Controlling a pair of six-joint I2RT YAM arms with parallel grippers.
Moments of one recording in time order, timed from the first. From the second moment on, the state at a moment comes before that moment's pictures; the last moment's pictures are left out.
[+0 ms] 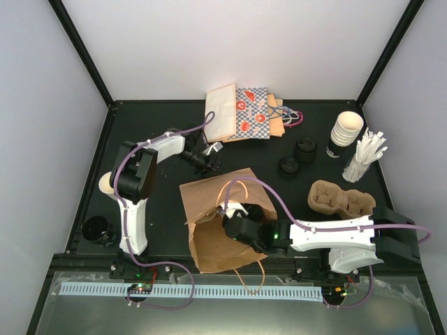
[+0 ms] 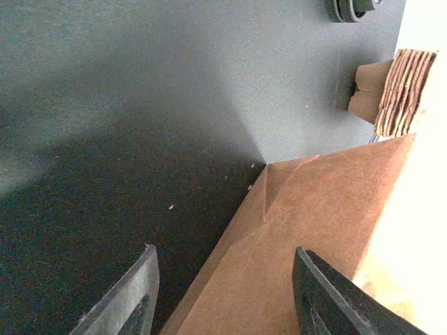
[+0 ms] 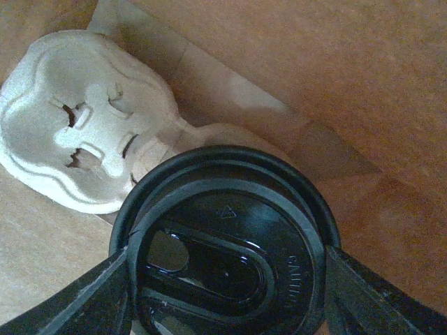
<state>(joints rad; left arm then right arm) -0.35 2.09 1.44 -0.79 0.91 -0.18 1.40 1.31 0.71 -0.20 0.74 0.17</state>
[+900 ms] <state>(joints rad) -0.37 2.05 1.32 -0.68 1.01 -0.18 1.35 1.45 0.83 -0.25 0.72 0.25</state>
